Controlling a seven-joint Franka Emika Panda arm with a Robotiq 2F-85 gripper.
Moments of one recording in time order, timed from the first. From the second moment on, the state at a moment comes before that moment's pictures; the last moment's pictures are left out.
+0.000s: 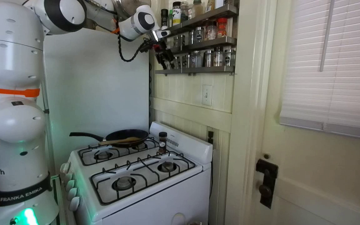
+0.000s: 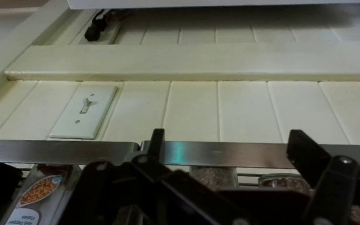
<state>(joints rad) 0.21 0.12 0.18 -1.44 -0.33 1.95 0.50</state>
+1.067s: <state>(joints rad) 0.22 0.12 0.18 -1.41 -0.33 2.06 0.52</state>
